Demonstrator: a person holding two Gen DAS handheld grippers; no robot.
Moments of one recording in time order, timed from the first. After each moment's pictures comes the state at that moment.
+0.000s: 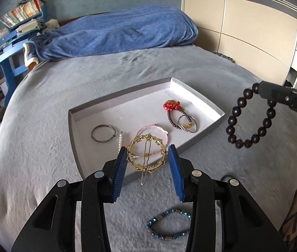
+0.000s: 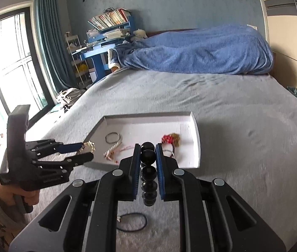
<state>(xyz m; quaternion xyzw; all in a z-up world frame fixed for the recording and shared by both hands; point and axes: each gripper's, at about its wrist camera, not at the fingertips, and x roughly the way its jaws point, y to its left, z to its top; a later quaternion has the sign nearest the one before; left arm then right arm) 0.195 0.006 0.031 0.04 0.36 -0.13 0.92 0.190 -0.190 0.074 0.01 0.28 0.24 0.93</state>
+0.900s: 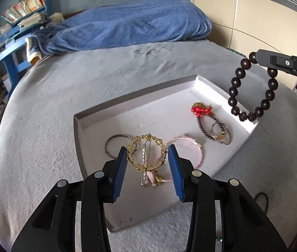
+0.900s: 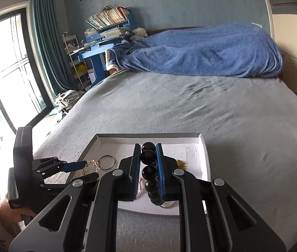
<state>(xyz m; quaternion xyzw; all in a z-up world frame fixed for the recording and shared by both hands) 0.259 0.028 0.008 0.04 0.38 -0.11 0.92 0.276 -0.154 0.078 0.01 0.30 0.24 0.92</state>
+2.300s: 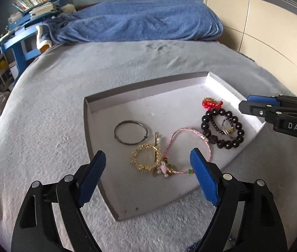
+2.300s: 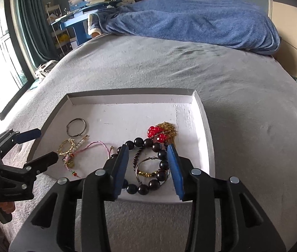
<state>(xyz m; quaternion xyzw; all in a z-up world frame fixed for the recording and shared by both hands) 0.244 0.041 -0.003 0.02 0.39 -0.08 0.92 0.302 -0.140 0.009 -0.04 0.39 0.19 0.90</state>
